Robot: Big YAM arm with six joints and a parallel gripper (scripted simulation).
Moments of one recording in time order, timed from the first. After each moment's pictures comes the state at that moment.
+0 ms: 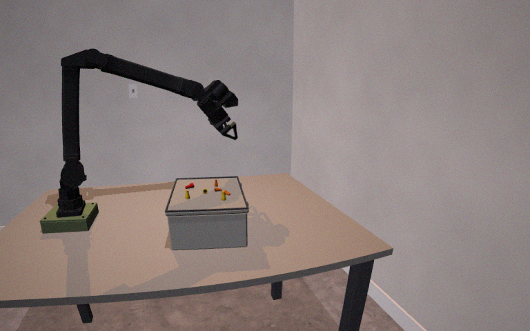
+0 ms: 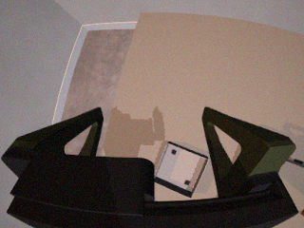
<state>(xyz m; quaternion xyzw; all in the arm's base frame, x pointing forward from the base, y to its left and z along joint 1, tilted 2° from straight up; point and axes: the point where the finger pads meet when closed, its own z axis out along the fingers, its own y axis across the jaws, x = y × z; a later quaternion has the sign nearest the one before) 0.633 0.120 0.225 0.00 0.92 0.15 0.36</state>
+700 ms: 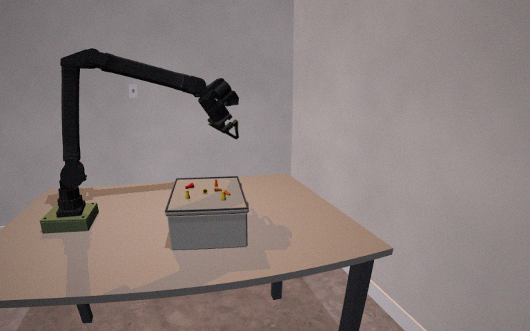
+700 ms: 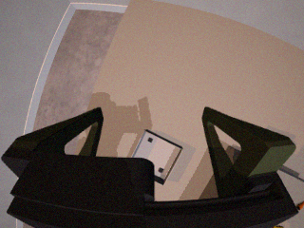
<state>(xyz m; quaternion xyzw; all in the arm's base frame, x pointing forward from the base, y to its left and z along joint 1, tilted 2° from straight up) 0.625 0.096 0.224 -0.07 0.93 0.10 0.33</state>
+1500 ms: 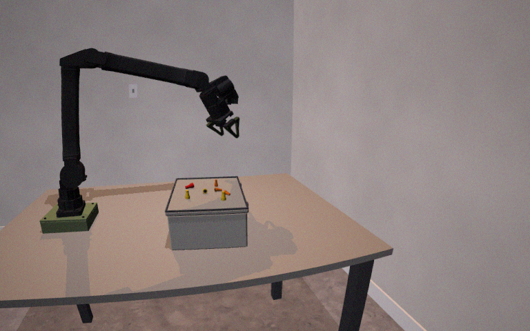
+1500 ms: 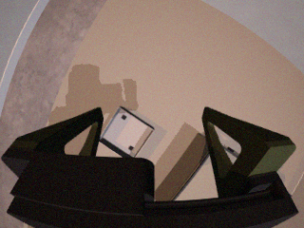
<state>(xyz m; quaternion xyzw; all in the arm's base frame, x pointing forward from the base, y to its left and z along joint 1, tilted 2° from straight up) 0.609 0.064 0.226 -0.16 0.94 0.05 0.29</state>
